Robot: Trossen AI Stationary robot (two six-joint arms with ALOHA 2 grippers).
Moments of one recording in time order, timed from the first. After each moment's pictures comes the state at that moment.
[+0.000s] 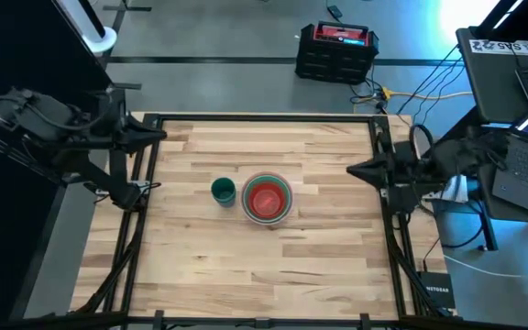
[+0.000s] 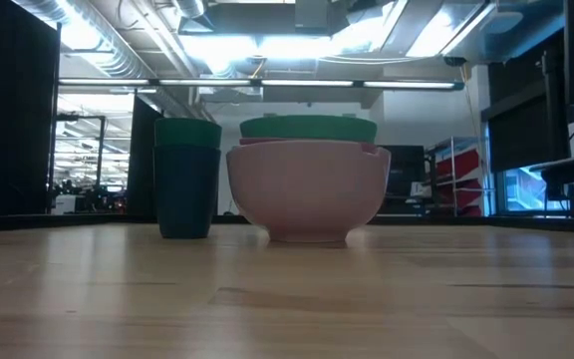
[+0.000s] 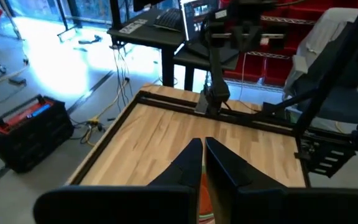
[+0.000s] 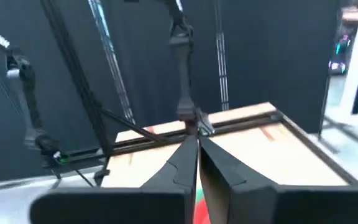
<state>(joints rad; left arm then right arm) -0.41 1.30 2.30 -1.41 -0.64 -0.34 0.46 0.73 1.10 -0.49 0.44 0.28</state>
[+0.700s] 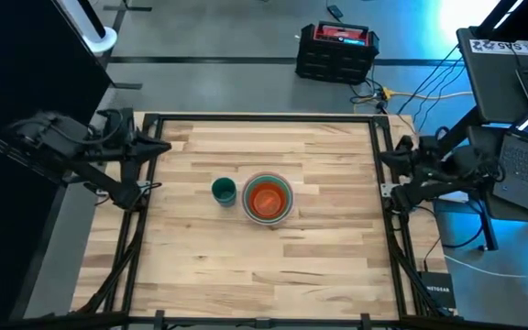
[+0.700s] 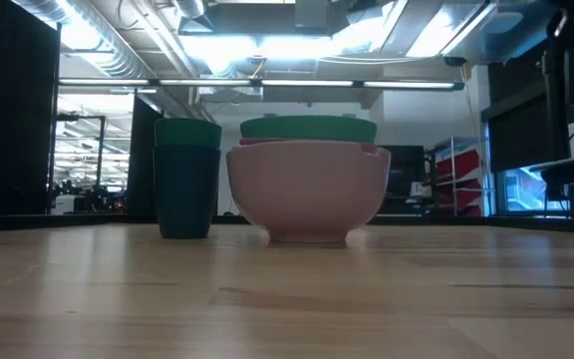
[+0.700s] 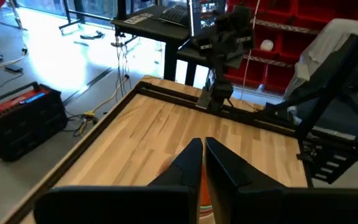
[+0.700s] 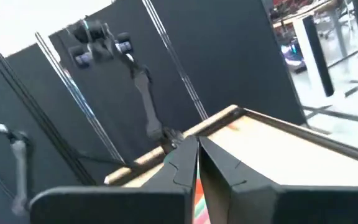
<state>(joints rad) -0.41 0.91 1.57 -1.00 -0.65 -0.37 0.27 0.03 0.63 -0.49 0.49 0.46</state>
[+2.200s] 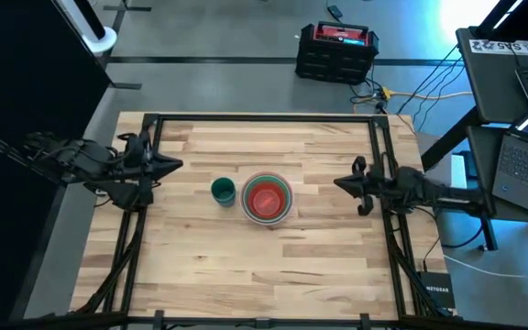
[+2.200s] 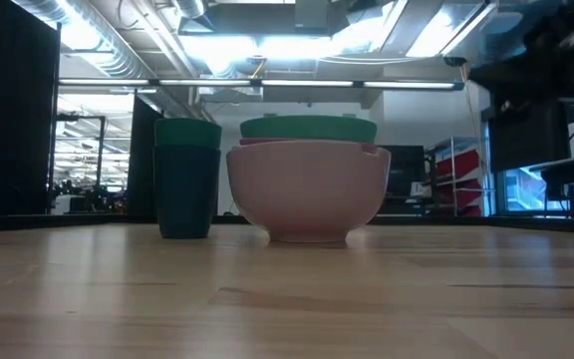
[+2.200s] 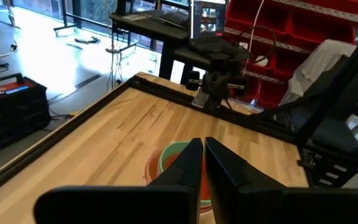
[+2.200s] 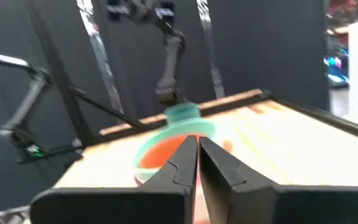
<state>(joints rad) -0.40 0.66 1.02 -0.62 -0.65 -0.39 -0.10 0.00 0.01 0.04 -0.05 0.25</state>
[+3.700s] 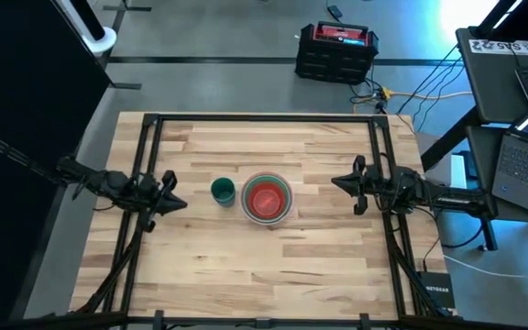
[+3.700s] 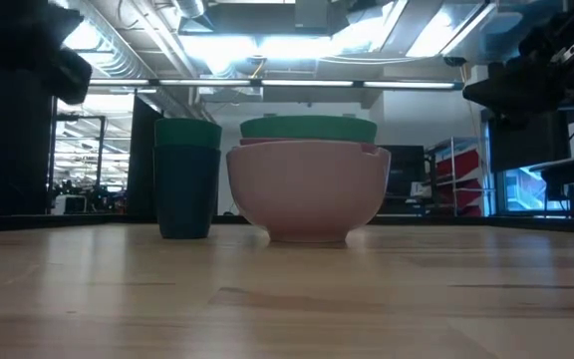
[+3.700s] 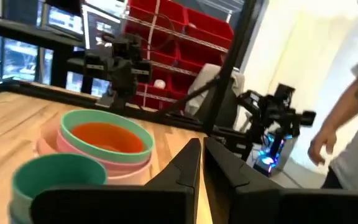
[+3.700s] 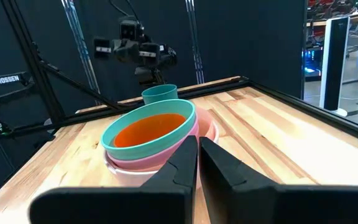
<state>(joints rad) -0.40 0.00 0.05 0.04 -0.23 -0.23 -0.11 0.03 0.01 0.01 -0.01 0.18</state>
